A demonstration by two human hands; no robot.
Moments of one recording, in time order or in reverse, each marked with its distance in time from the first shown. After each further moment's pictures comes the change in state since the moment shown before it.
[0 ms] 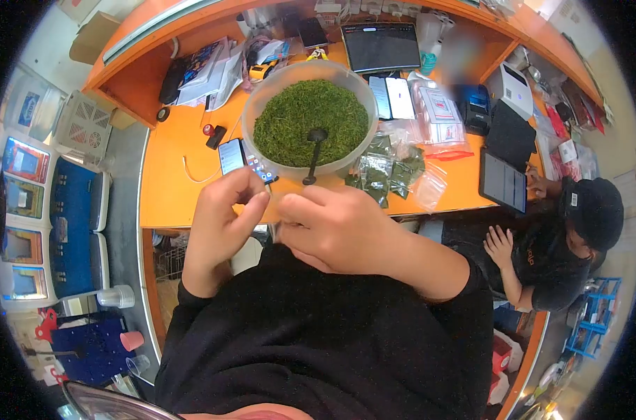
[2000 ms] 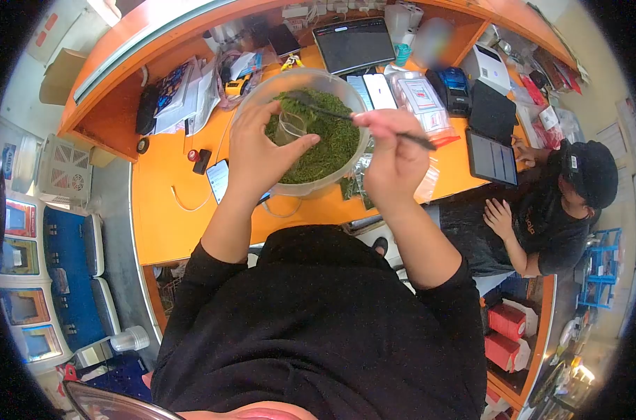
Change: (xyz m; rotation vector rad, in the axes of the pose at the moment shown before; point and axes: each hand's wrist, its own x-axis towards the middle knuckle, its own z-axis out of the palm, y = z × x) left_hand 0.109 -0.056 0.042 0.145 0.239 0.146; right_hand -0.004 0.081 0.039 0.297 1.129 0.272
